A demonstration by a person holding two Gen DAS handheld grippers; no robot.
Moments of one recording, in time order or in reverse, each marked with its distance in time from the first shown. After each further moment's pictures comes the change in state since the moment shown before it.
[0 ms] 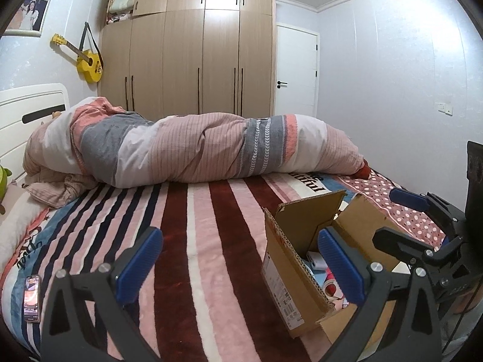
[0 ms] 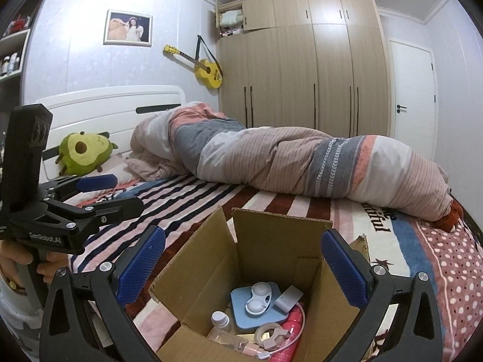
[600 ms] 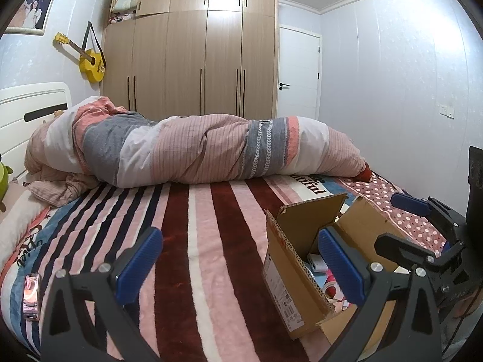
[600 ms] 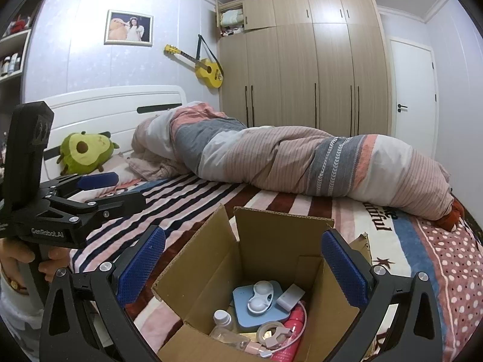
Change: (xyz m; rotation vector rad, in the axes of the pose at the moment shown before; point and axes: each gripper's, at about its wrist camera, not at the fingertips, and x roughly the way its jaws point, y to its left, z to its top) left arm 0.000 -0.001 0.001 -0.010 -0.004 0.009; right arm -0.001 0.001 -0.001 0.002 0.001 0.005
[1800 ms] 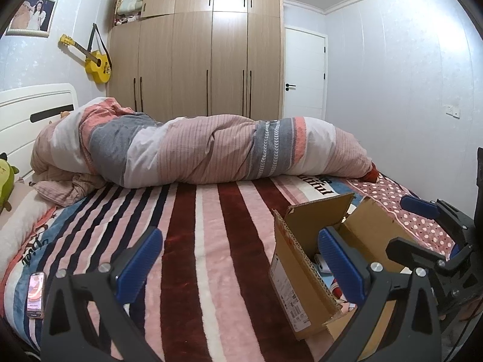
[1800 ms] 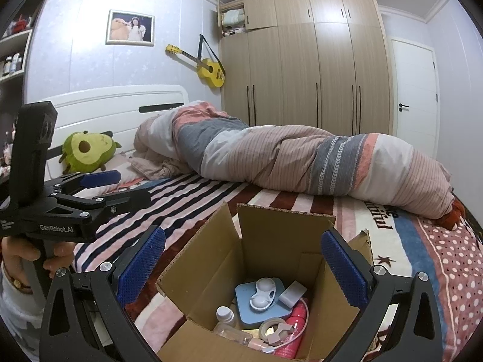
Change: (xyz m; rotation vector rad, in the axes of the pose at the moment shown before) left arm 0.000 -0.002 -0.003 -0.006 -0.008 0.044; right arm -0.005 0.000 -0.003 -0.003 0.000 0.011
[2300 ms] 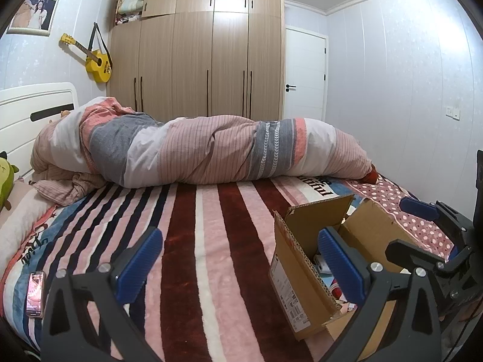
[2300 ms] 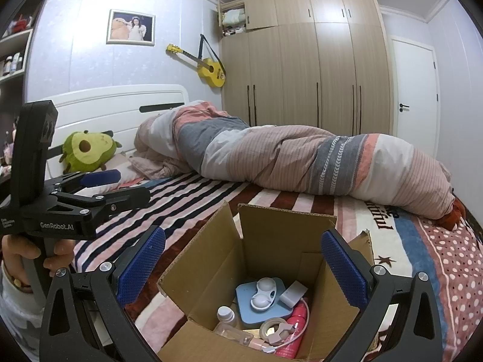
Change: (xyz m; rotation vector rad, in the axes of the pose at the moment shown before) left arm 0.000 0.001 -0.001 -0.006 -0.004 0.002; right arm 0.001 0.001 -0.001 0.000 0.001 0.000
